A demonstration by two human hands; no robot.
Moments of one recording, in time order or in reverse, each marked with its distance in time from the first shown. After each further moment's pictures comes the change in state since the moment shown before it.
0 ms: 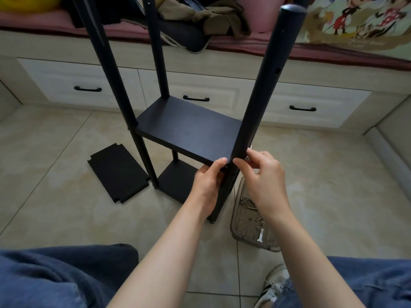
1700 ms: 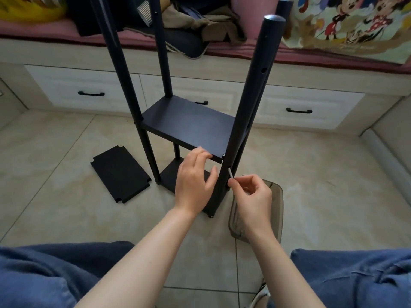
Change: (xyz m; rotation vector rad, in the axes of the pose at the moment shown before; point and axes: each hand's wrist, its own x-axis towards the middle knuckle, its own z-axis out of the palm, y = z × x) left_hand -0.015 -0.003 -0.025 1.125 0.306 0.888; right_hand -0.044 0.033 0.027 0.367 0.150 0.275
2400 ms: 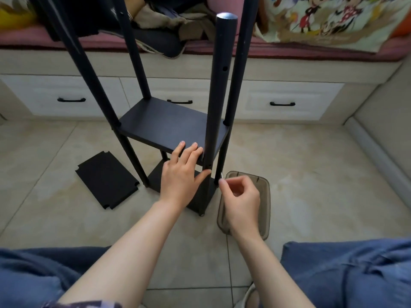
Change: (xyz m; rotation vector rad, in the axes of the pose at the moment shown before) left_hand 0.014 0.003 0.005 0.324 -0.254 0.047; right_hand -0.004 0.013 -0.011 -0.035 0.112 -0.015
